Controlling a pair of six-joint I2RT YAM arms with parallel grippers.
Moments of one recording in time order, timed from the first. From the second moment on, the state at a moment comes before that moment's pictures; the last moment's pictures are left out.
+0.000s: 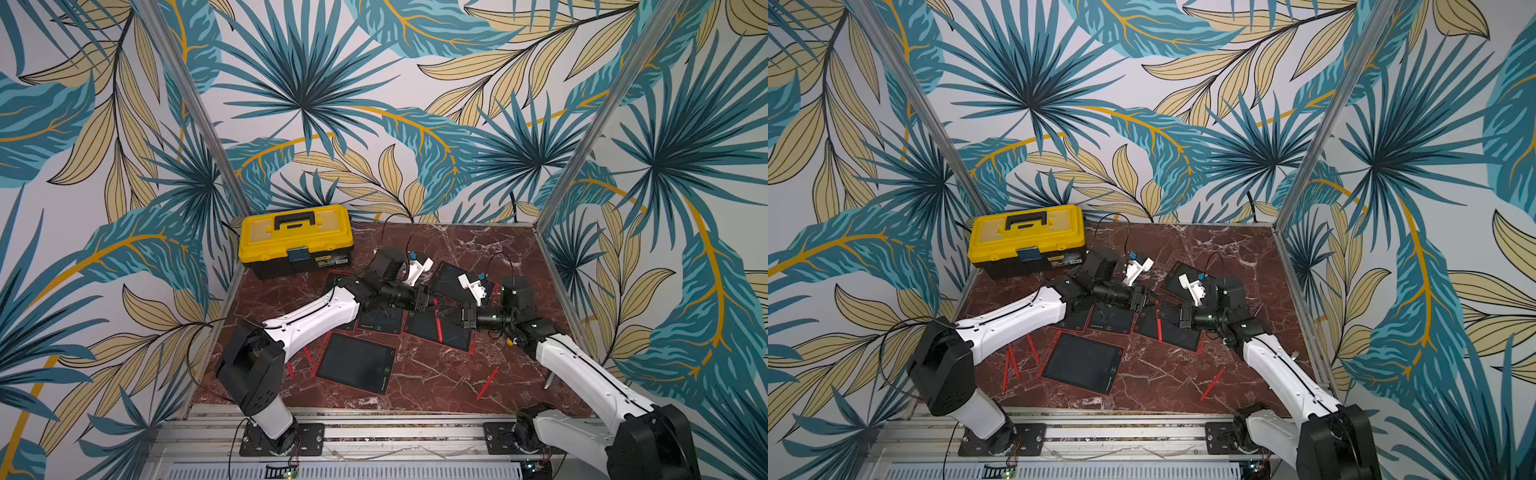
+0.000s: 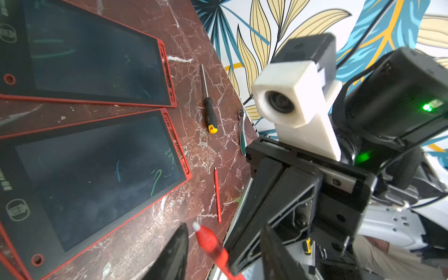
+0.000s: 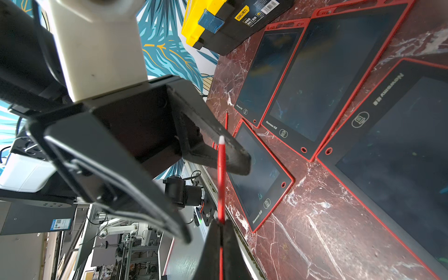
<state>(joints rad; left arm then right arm) -0.71 1.64 1.26 -0.22 0.69 -0.59 0.24 1.11 0.66 -0.13 -0.94 0.63</state>
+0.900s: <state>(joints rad) -0.69 1.64 1.23 -0.15 0.72 -0.61 0.26 1.11 0.65 -0.13 -0.93 0.63</state>
